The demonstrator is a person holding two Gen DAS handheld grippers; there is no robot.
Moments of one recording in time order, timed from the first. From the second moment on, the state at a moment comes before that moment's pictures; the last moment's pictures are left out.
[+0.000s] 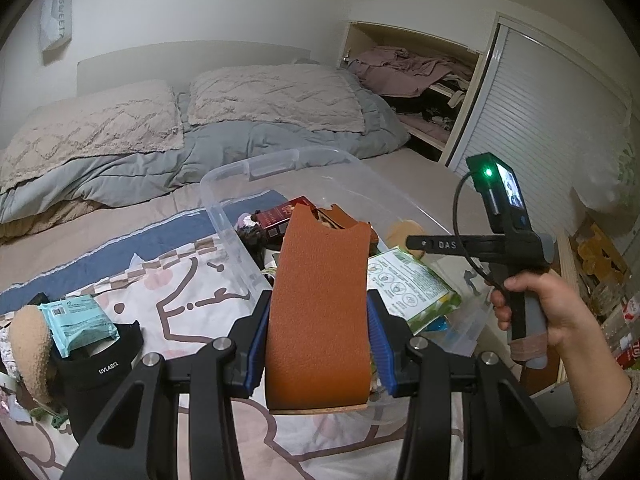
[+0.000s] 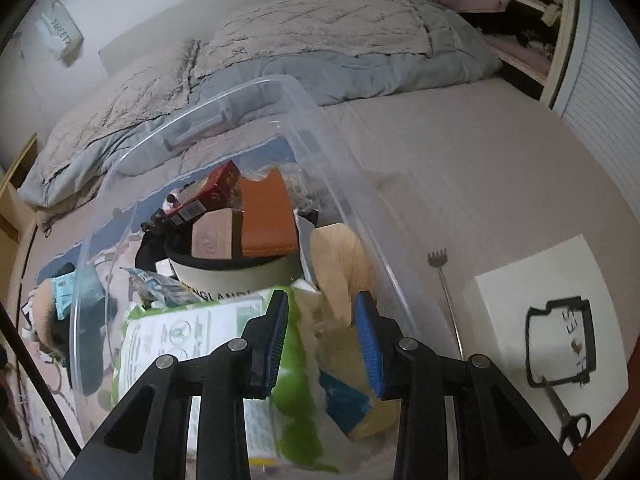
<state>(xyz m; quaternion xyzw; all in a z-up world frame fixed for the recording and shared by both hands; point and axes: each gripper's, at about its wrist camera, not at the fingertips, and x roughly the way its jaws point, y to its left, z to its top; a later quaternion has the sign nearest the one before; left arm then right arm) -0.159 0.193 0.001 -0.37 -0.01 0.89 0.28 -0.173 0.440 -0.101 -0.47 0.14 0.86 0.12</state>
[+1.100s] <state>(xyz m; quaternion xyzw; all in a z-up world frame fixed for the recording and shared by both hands) -0.217 0.218 0.010 -0.35 -0.06 0.90 0.26 -0.142 0.444 -0.051 -0.34 0.20 0.92 0.02</state>
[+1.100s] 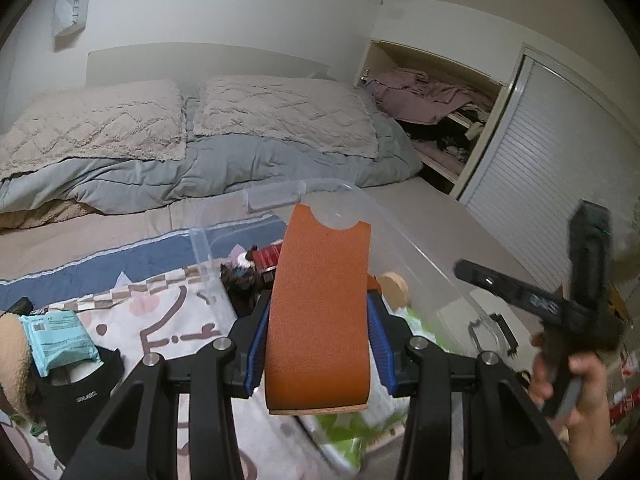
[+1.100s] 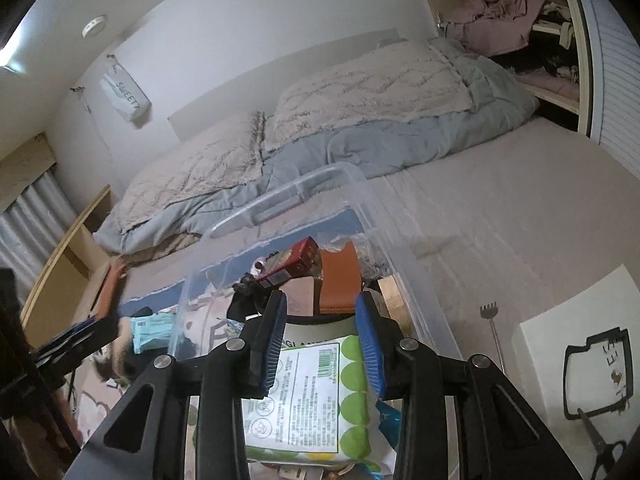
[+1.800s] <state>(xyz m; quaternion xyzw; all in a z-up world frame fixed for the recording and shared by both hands) -0.318 0.268 -0.032 -0.39 -0.09 0.90 0.19 -0.125 0.452 -0.036 -0.29 0.19 0.94 -0.01</state>
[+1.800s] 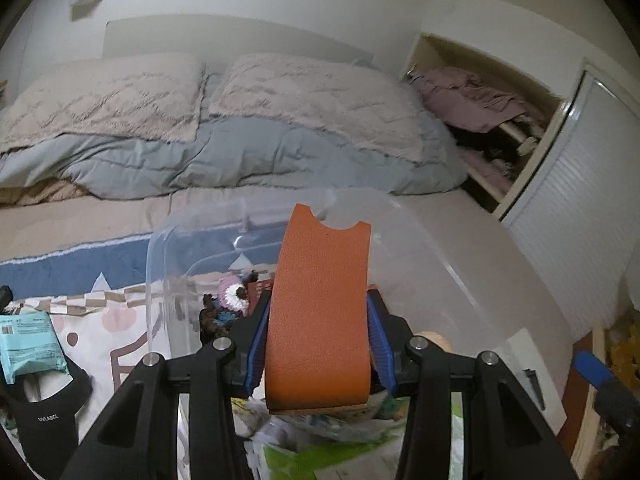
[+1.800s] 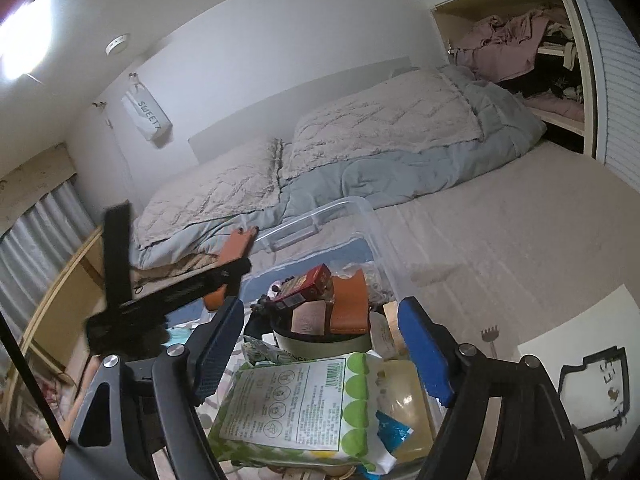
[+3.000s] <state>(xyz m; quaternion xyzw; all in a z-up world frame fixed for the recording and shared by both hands) -0.276 0.222 -0.005 -0.35 -0.07 0.92 0.18 -0.137 0.432 -0.042 -0.31 0.16 0.94 0.03</state>
